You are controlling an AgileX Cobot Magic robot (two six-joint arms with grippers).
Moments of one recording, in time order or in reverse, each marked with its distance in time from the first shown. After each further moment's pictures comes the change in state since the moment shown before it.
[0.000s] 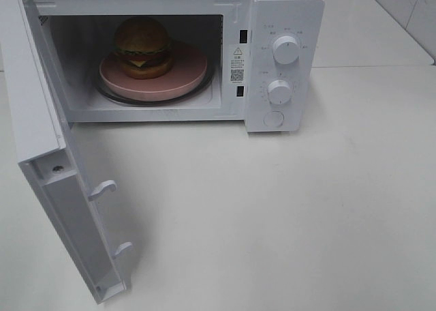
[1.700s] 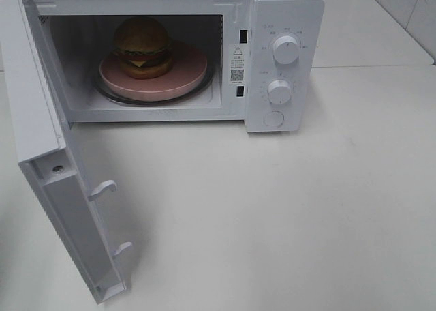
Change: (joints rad) left arm 0.000 0.469 0.308 0.034 -1.095 0.003; right arm 0.000 0.000 0.000 0.000 0.000 0.000
